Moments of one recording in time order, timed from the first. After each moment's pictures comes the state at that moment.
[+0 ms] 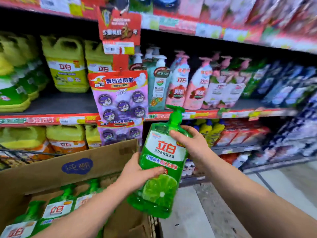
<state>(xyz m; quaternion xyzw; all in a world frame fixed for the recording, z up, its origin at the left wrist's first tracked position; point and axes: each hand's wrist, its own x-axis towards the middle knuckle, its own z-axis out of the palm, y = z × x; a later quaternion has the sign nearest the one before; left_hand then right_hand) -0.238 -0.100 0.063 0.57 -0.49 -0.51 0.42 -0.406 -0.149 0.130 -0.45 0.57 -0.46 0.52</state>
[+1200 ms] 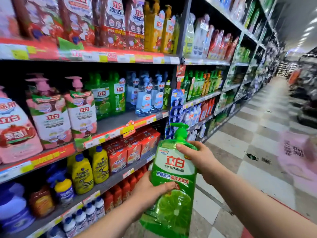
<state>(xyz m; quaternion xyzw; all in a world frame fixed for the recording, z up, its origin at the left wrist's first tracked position) -0.752 -0.161 0.092 0.37 -0.62 -0.65 0.25 -0.914 -0.107 0.174 -0.29 0.68 -0.57 0.35</state>
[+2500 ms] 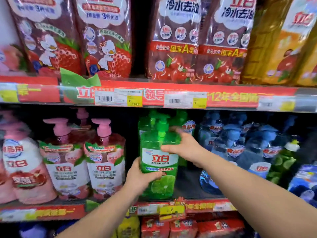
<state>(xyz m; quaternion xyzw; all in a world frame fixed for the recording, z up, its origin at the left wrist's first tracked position) -0.814 -0.552 0.130 0.61 -0.44 -0.41 0.52 -0.965 -0.617 0.220 -0.72 0.43 -0.36 0.42</state>
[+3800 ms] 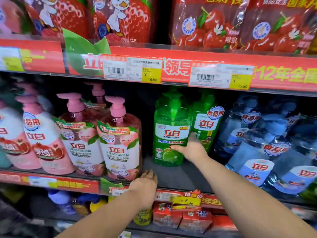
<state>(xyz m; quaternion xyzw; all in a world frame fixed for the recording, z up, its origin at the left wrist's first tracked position) -0.796 -0.549 0.065 0.69 -0.71 -0.08 -0.12 -0.931 -0.671 0.127 -0.73 0.59 -0.23 0.28</state>
